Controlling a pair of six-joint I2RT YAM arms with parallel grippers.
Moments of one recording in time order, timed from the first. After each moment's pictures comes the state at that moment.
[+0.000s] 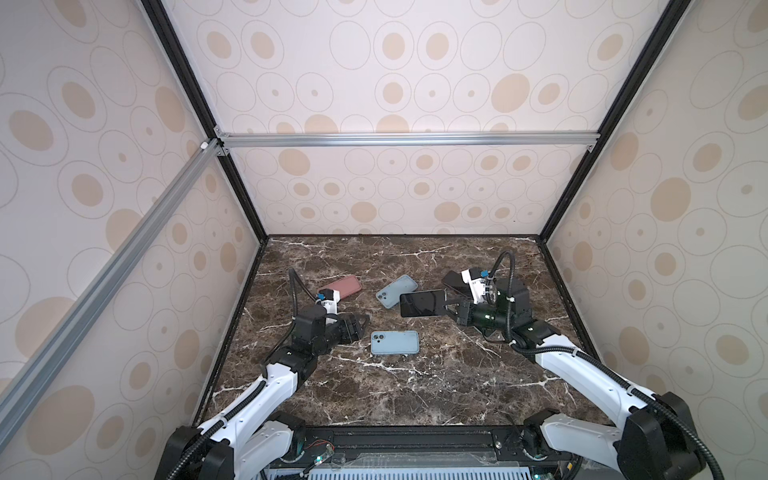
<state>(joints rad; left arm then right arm) -0.33 1.01 0.45 0.03 0.27 -0.56 0.39 1.16 0.71 -0.01 -0.58 0.56</state>
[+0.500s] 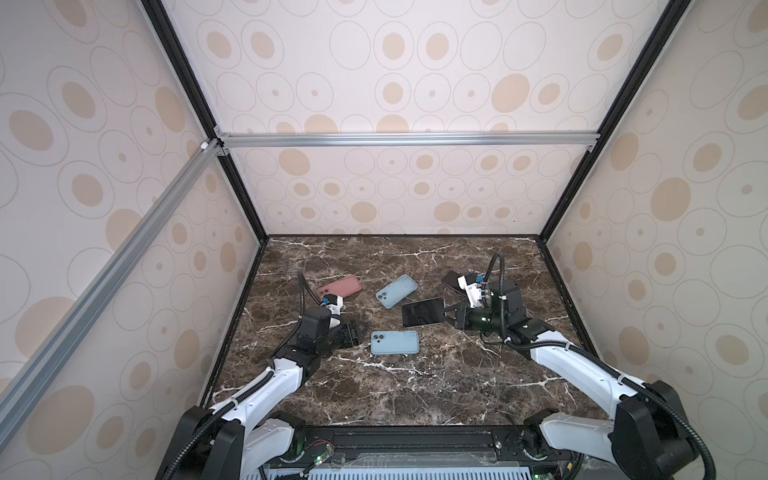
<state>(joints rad) -0.33 1.11 0.43 0.03 0.29 -0.54 0.39 1.23 0.71 -0.07 -0.58 0.56</state>
